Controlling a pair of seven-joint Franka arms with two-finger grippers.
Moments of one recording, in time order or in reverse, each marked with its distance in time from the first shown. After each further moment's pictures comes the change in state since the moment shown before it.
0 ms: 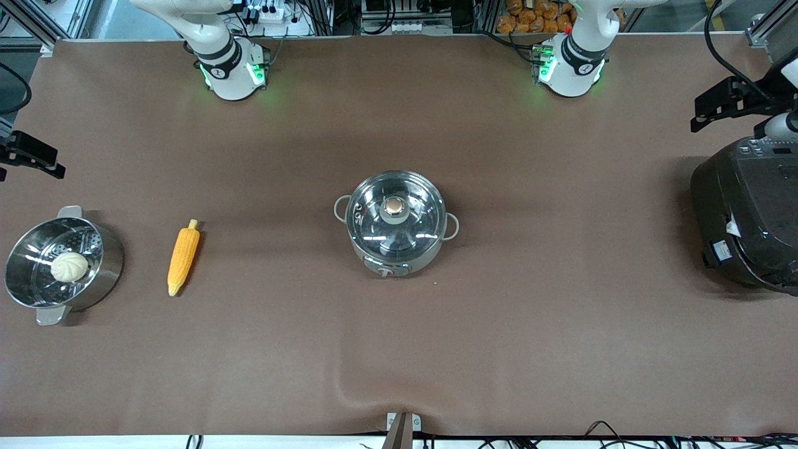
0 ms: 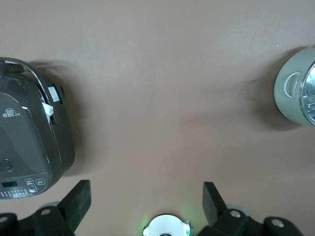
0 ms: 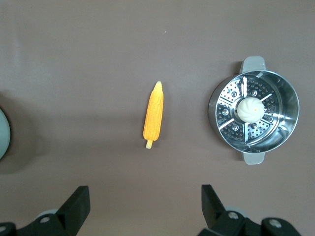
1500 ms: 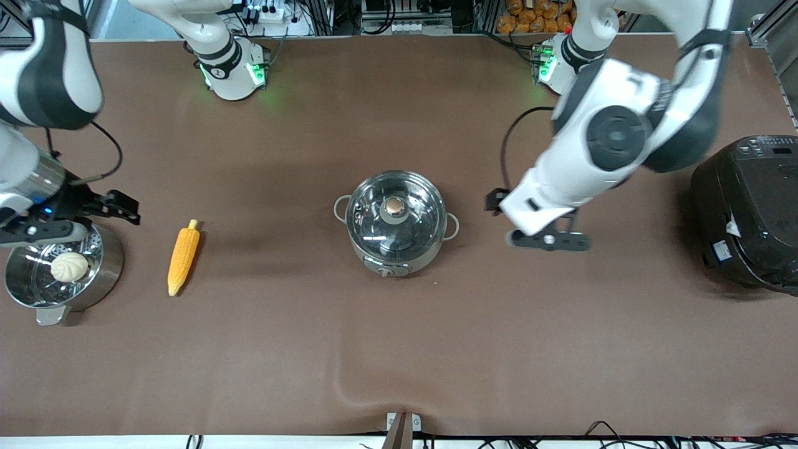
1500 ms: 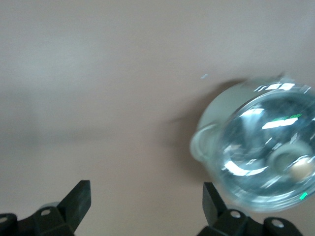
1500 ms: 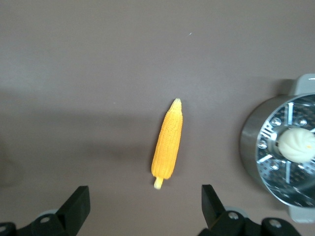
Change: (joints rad) left arm -0.399 0.393 -0.061 -0.010 -0.042 0.447 -0.540; right arm 0.057 0.034 0.008 -0.443 0.001 0.521 0.000
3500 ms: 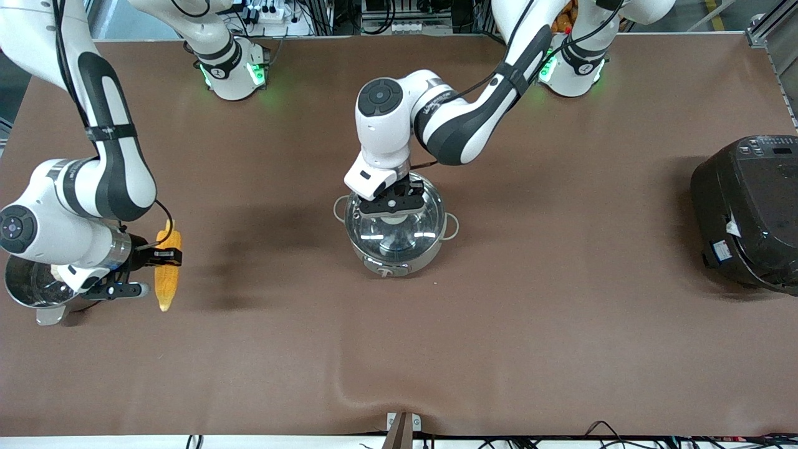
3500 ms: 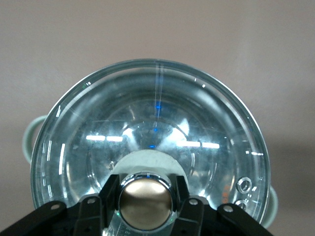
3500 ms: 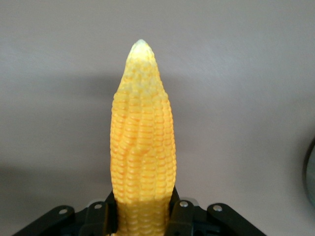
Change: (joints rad) left arm -0.357 0.188 0.023 0.034 0.227 0.273 -0.548; right arm 0.023 0.347 -0.001 0.217 0.100 -0.018 0.012
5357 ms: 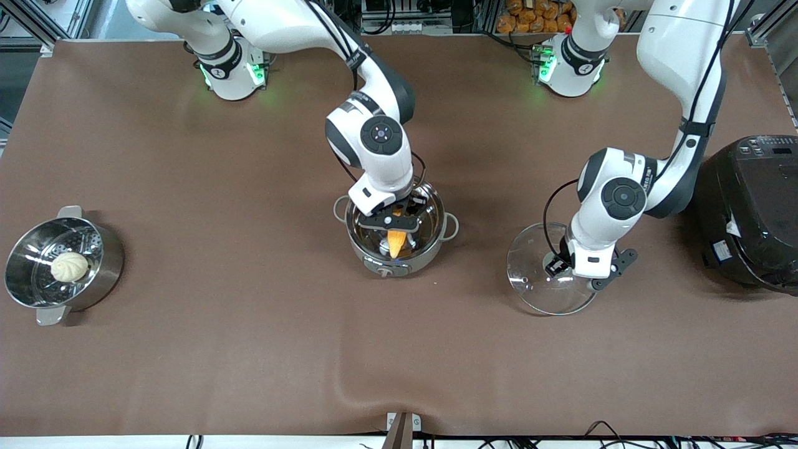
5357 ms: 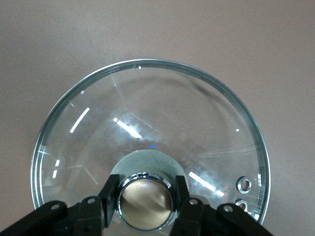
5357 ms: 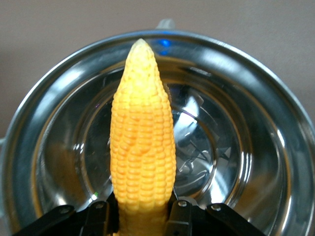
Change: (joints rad) left arm 0.631 -0.167 -0.014 -0.612 -0.001 0.415 -0.005; right arm 0.789 0.230 -0.010 0.224 -0.008 0.156 1.009
